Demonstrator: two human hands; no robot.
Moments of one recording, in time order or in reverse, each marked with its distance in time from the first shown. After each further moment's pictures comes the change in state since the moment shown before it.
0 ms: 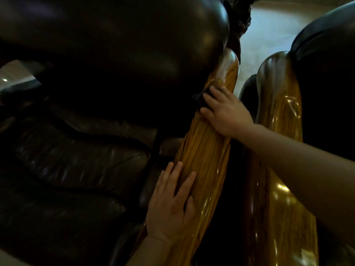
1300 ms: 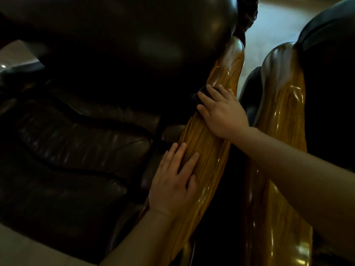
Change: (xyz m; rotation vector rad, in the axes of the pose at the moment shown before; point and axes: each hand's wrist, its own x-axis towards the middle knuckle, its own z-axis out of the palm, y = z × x) left_hand -0.002 -0.004 0.004 -0.031 0.023 0.018; right_hand -0.040 -0.041 0.016 -0.038 0.082 -0.026
